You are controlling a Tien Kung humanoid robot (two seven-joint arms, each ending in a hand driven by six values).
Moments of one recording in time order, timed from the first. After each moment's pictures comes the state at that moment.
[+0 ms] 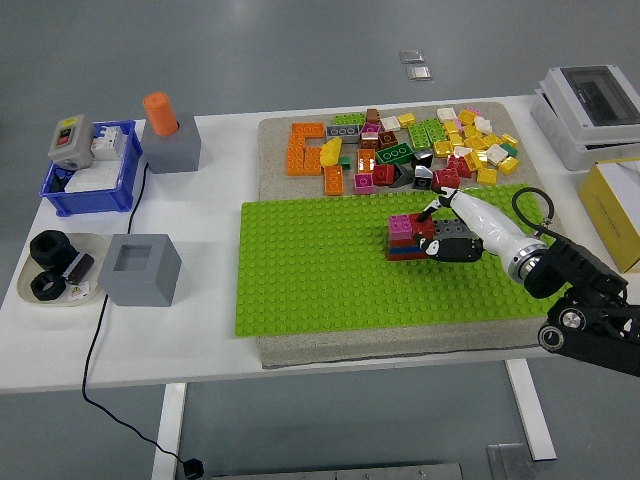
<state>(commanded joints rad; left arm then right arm) -0.07 0.33 -0.75 -0.21 0.31 0.09 0.21 0.80 -0.58 0.15 1.45 -1.23 -0.50 -0.27</state>
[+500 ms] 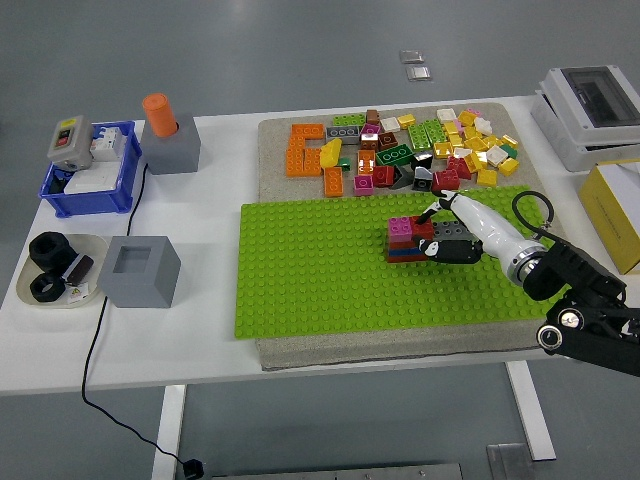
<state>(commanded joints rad) -0.07 0.33 -0.76 -0.21 0.32 0.09 0.21 0.79 -0.57 0.14 1.44 -1.21 -0.50 -0.26</state>
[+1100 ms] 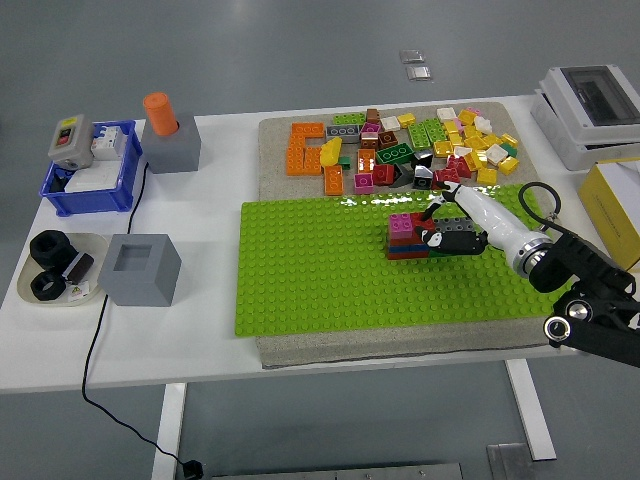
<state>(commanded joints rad) -0.07 0.33 -0.76 -0.21 0.31 0.09 0.20 0.79 -0.60 0.19 1.47 -1.19 -0.50 -0.24</state>
